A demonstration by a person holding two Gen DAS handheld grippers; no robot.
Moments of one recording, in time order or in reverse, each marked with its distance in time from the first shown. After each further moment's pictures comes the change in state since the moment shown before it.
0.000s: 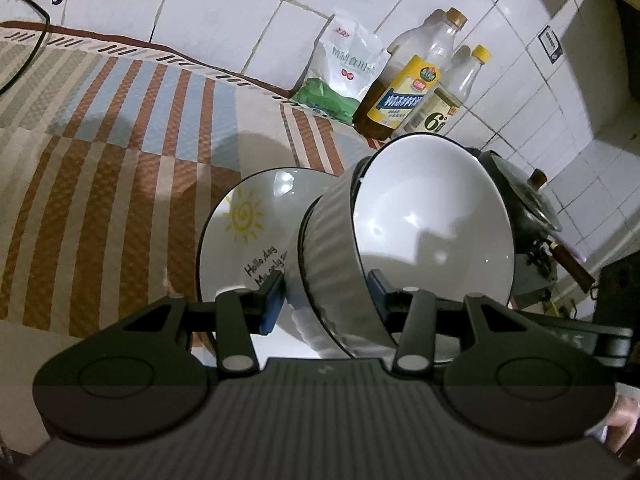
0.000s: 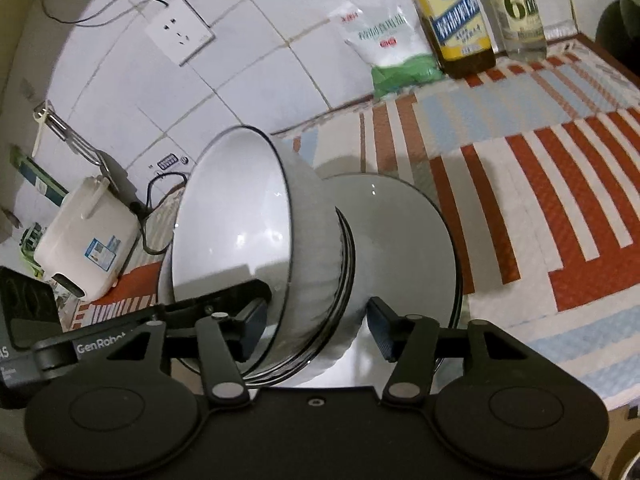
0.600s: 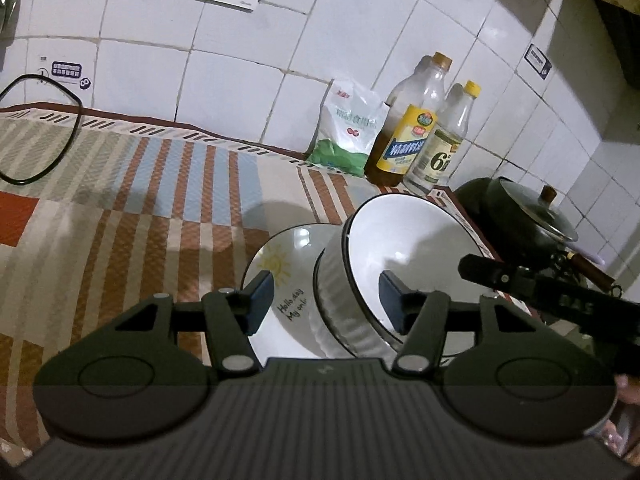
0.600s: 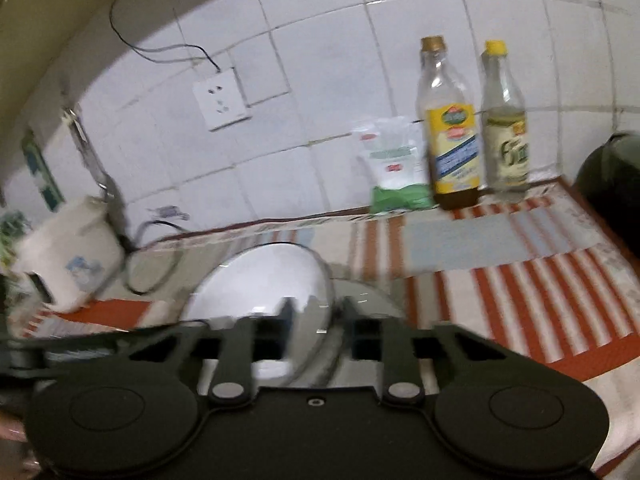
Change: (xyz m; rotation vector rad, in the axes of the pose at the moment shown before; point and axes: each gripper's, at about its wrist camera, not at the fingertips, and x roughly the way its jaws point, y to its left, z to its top) left arm -0.052 -0.018 -0.002 0.102 -0.167 0.101; right arm -0.044 0.026 0.007 -0.216 -0.255 -0.146
